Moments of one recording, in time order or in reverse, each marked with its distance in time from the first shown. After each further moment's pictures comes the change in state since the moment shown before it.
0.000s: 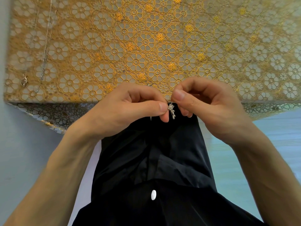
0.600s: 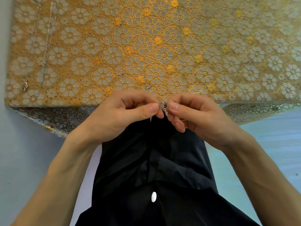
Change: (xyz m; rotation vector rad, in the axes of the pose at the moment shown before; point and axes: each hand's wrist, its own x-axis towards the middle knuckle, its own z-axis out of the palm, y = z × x) left_hand -0.005 -0.019 -0.004 -0.037 0.107 -0.004; right_hand -0.002 0.022 0.001 0.258 -0.138 0.255
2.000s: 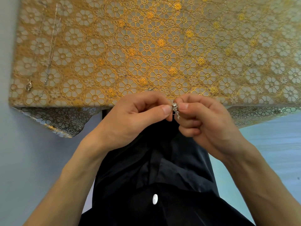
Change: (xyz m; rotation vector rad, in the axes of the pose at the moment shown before) left_hand 0.002 0.004 0.017 0.034 0.026 0.083; right_hand -0.005 -0.008 0.017 0.282 0.104 0.000
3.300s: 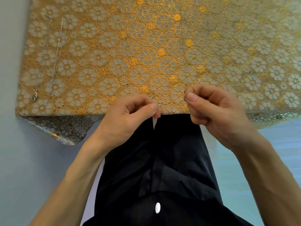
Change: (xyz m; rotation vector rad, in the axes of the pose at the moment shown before) left_hand 0.005 -0.015 -0.013 0.130 0.184 -0.032; right_hand 0.013 -0.014 -0.025 -0.237 0.014 -0.201
